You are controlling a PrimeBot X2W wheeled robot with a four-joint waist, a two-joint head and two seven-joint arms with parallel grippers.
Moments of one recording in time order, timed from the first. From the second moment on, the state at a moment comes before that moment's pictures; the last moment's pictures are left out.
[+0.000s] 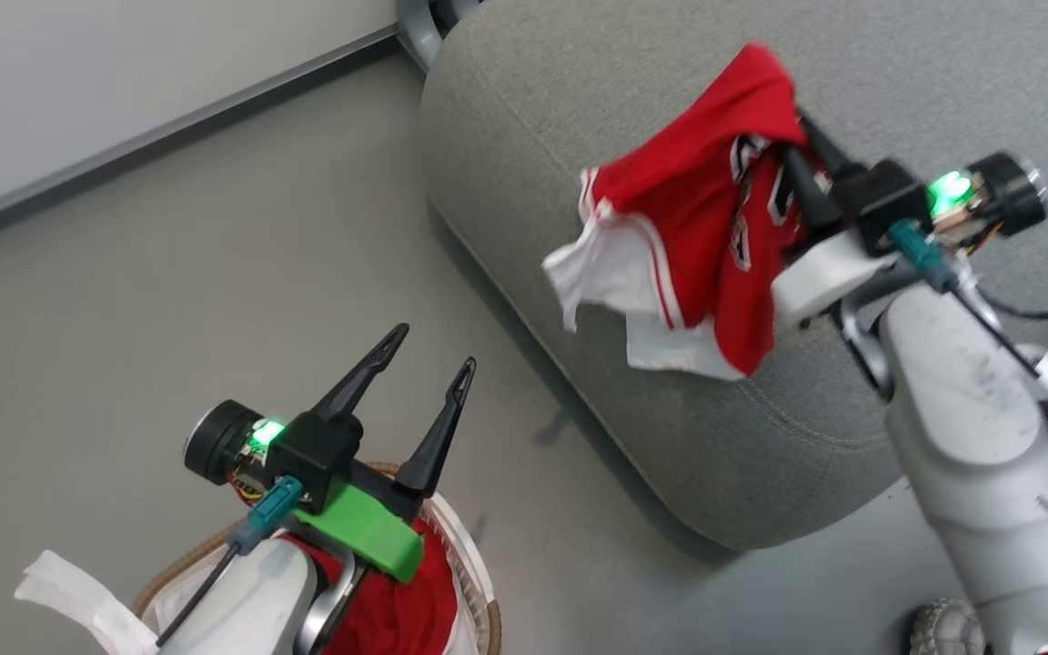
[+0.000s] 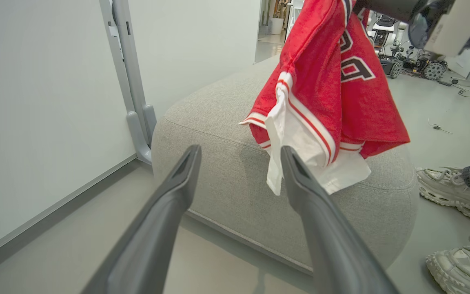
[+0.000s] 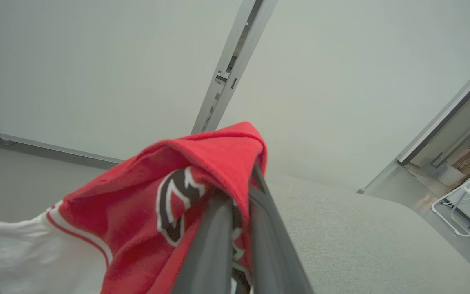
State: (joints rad) left arm -0.33 0.27 -0.57 0.23 -0.32 -0.13 -0.26; right arm -0.69 -0.12 0.18 0.46 -0.13 0.13 -0.26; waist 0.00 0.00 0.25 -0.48
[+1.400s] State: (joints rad) left arm -0.38 0.38 -0.46 0.24 -0.37 -0.13 -0.26; right arm -0.66 -0.06 -0.55 0.45 -0.53 0.13 -0.26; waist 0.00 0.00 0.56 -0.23
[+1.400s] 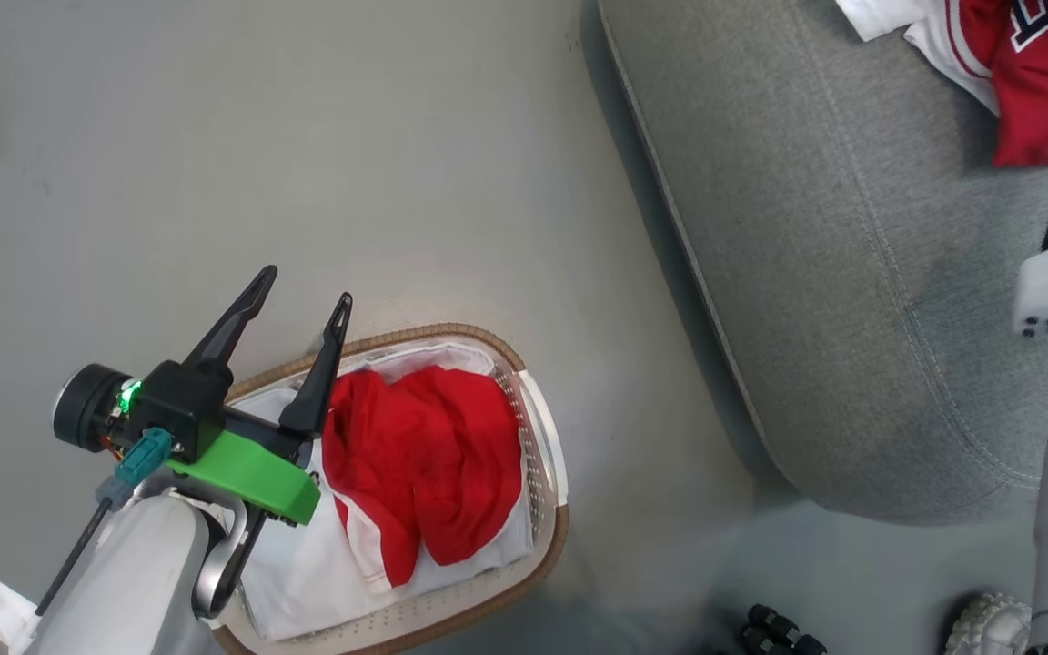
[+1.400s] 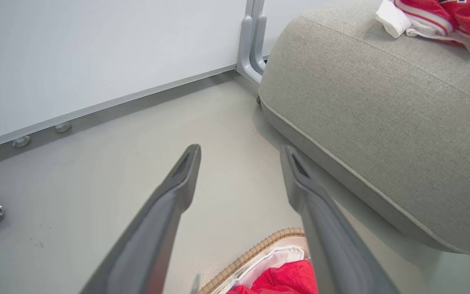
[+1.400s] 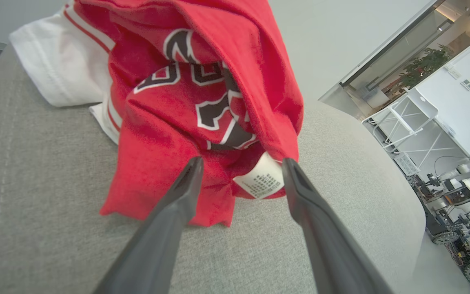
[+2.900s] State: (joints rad) left arm -0.02 0.09 0.09 0.33 -0.18 -0.13 -0.26; right arm -0.22 -0.05 0.09 0.39 0.06 0.13 -0.26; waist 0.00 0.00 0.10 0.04
